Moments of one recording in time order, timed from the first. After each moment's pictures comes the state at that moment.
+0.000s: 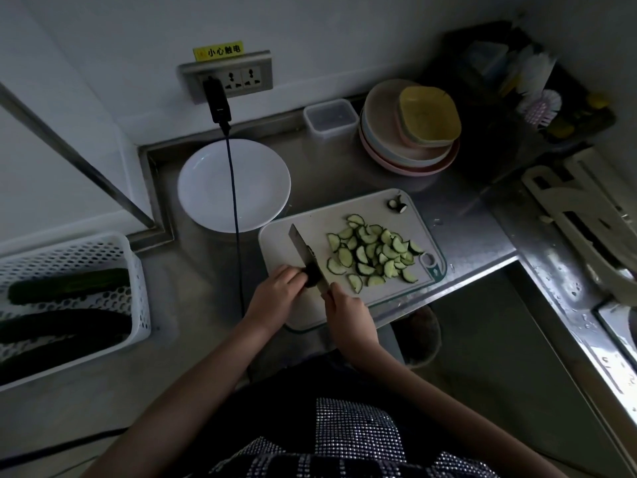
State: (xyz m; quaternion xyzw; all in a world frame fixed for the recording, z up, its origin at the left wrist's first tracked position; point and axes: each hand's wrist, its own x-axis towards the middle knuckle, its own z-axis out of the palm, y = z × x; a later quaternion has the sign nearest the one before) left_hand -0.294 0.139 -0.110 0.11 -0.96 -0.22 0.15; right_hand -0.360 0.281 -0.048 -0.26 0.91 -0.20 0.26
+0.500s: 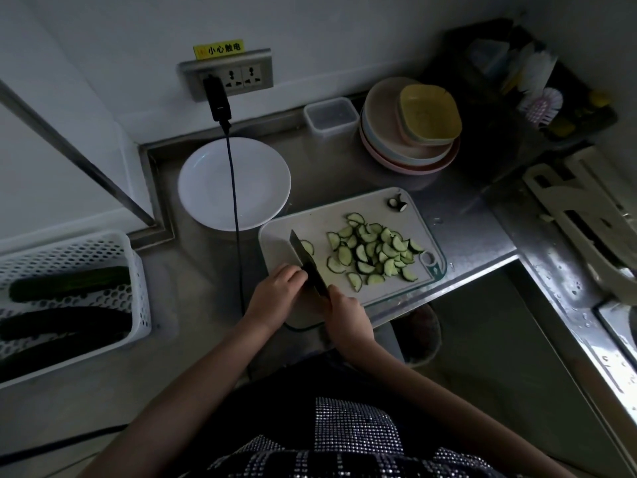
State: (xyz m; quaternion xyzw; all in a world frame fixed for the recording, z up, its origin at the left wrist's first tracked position) left_hand -0.295 0.140 -0.113 0.11 -0.96 -0.21 0.16; right_hand -0.361 0.278 -0.062 -0.25 0.91 -0.15 0.30
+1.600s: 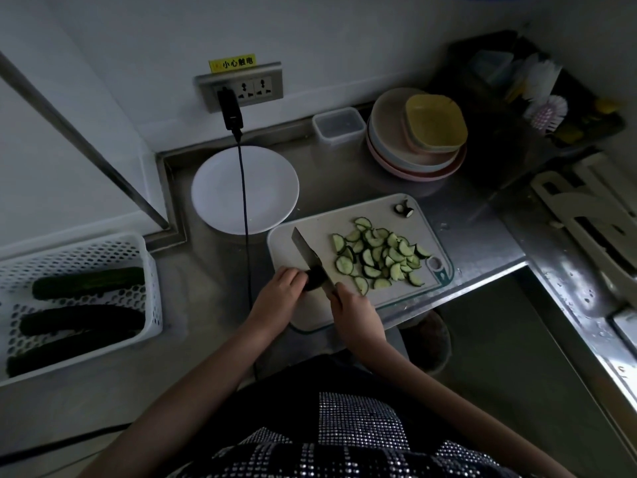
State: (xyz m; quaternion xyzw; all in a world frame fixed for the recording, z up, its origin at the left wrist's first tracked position) left_hand -0.287 0.137 -0.106 0.12 -0.96 -0.19 0.13; right_hand -0.366 0.283 -0.046 -0.27 0.90 -0.22 0.27
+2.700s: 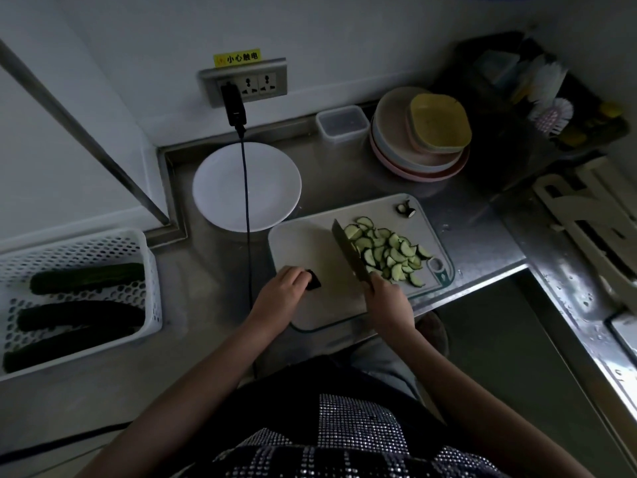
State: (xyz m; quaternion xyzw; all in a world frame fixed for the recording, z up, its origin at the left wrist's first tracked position) left_hand -0.288 0.137 -0.112 0.10 -0.96 -0.20 0.15; right_hand -0.411 0.301 -0.050 -0.22 0.93 -0.15 0.24
